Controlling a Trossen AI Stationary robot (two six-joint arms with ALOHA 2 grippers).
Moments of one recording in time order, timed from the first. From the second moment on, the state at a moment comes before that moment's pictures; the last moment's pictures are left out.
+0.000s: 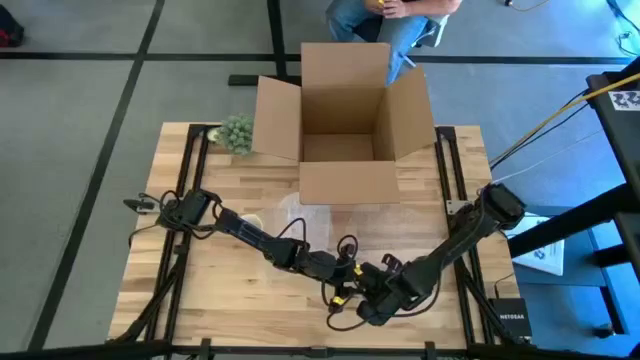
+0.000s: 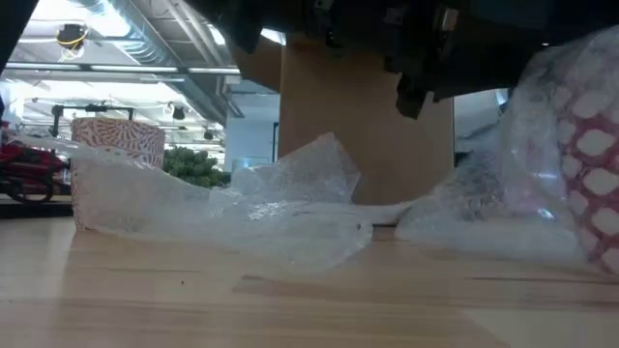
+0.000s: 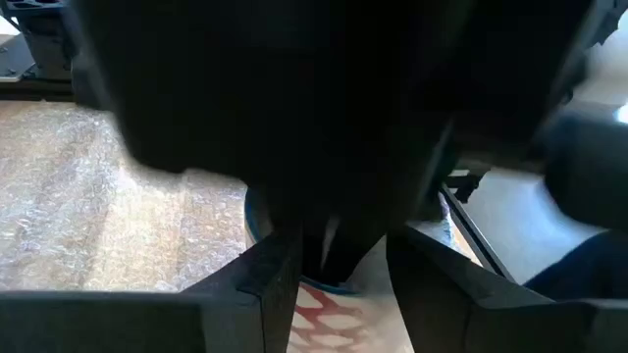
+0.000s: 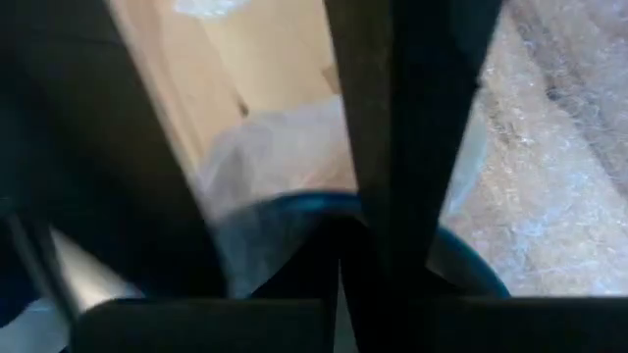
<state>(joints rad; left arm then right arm) -0.35 2.17 1.41 0.45 -0.10 -0.16 0.69 1.83 1.26 -0.77 0.21 1.20</state>
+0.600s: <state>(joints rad) -0.35 2.17 1.41 0.45 -0.09 -0.16 0.69 1.81 1.46 -0.99 0.16 1.17</state>
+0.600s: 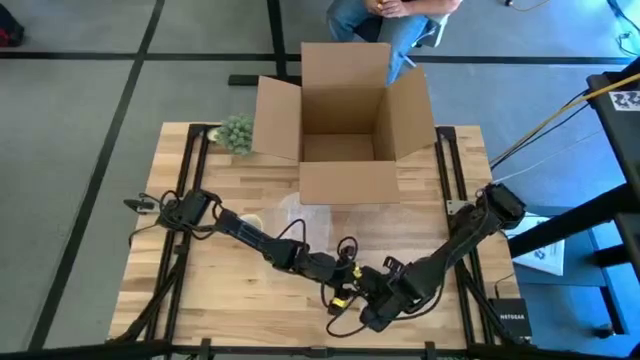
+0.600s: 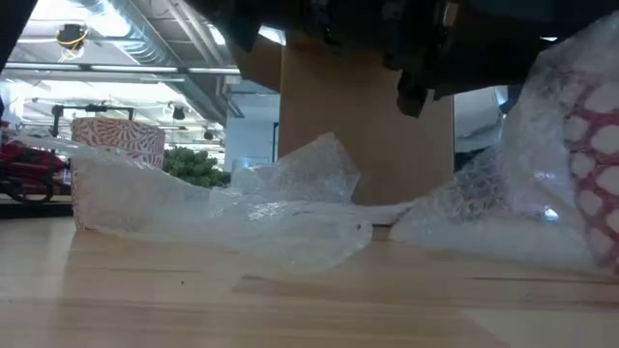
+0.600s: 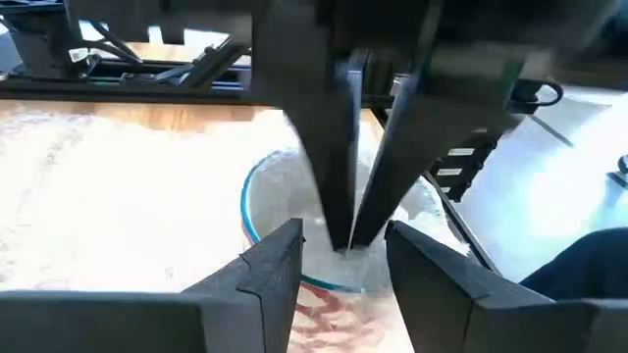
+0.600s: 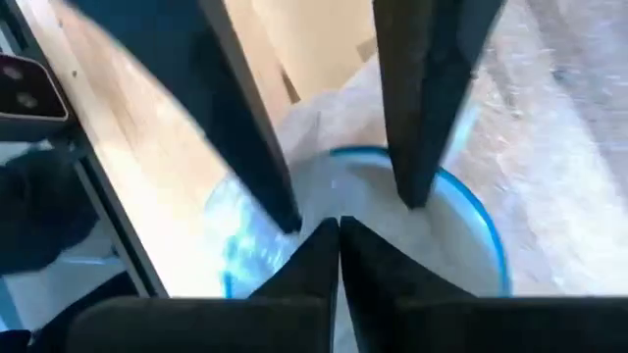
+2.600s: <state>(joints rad) -0.35 2.17 1.41 0.45 -0.10 -0.16 0.67 1.78 1.41 -0.87 0.05 1.18</state>
